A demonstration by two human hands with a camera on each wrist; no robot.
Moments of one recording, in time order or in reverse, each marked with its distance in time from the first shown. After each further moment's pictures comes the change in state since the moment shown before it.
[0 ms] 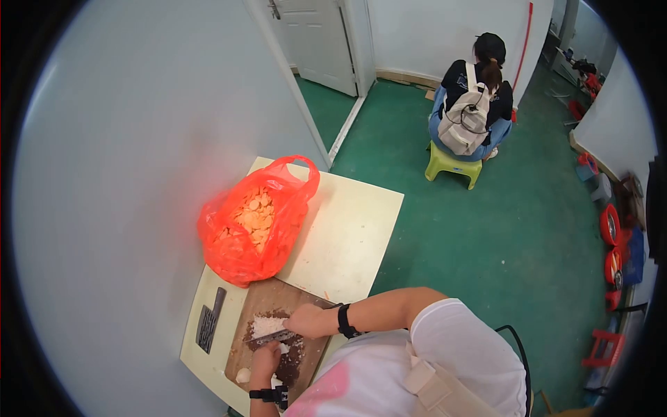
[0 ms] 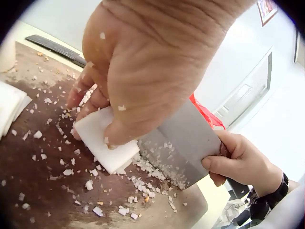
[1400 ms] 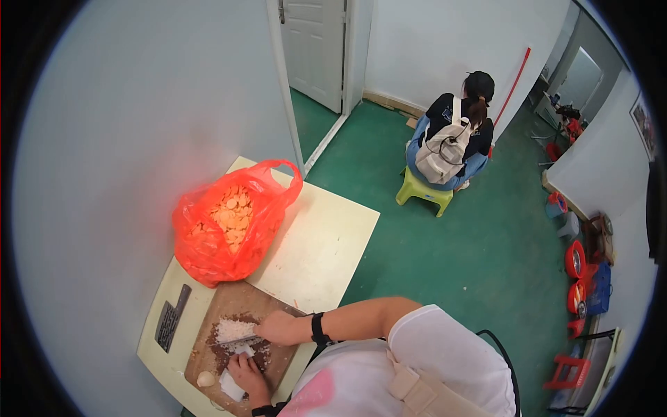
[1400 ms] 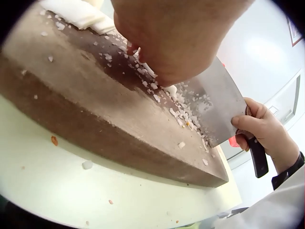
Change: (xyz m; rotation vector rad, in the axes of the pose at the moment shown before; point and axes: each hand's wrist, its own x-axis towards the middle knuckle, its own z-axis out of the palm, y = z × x) left_hand -0.030 0.028 0.080 0.011 0.787 -0.108; right_hand 0.004 -0.001 0.004 -0.118 0.035 -0.031
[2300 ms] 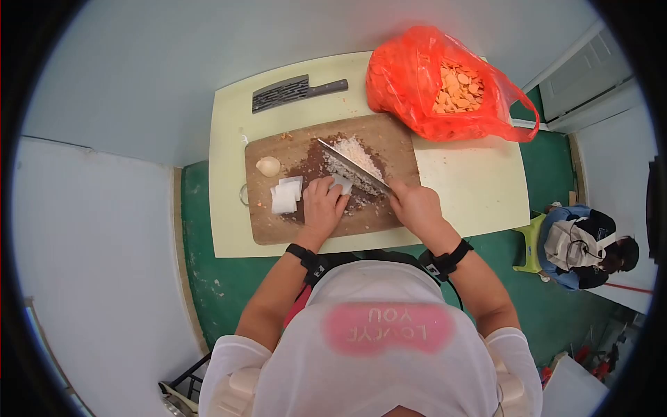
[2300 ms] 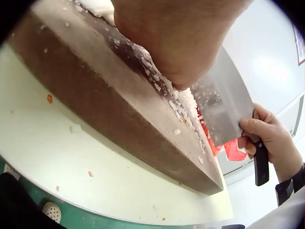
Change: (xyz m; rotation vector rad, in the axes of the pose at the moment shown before) left_hand 0.004 0.017 -0.006 -0.057 0.177 -0.163; right_hand 0.003 -0.017 -0.014 -0.139 0.095 0.029
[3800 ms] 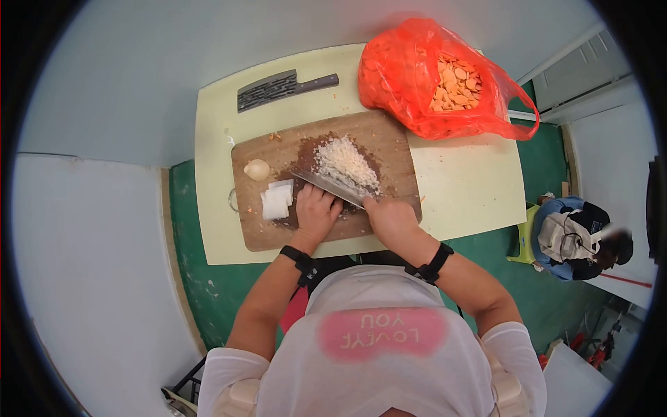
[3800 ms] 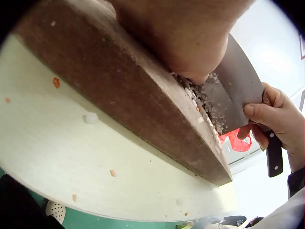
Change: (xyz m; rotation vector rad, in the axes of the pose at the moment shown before) left_hand 0.005 -0.014 0.013 -0.023 0.037 0.062; right_hand 0.004 -0.024 0.026 -0.067 -0.252 -0.086
